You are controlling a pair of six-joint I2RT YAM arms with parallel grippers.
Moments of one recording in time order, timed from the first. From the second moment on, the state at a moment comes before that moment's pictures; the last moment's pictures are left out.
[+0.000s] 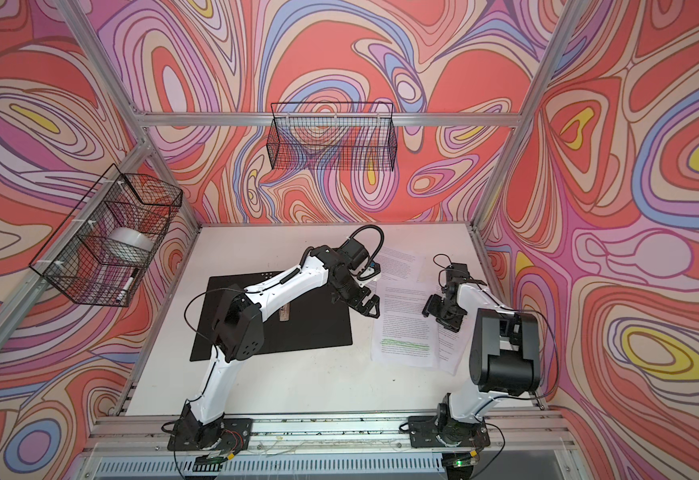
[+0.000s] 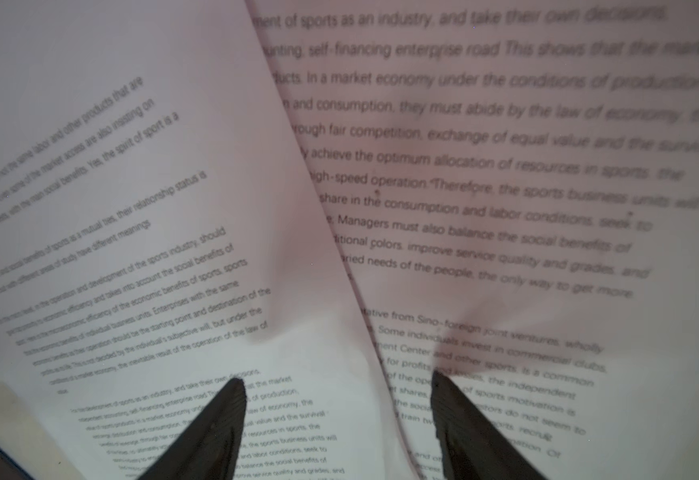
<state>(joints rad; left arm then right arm) -0.78 2.26 2.05 -1.05 0.41 -0.12 -0.16 1.63 0.95 -0.70 -0.14 0.39</state>
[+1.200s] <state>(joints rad) -0.78 2.50 2.23 -1.09 0.55 -0.22 -0.31 1.64 0.97 -0.71 -0.37 0.36</state>
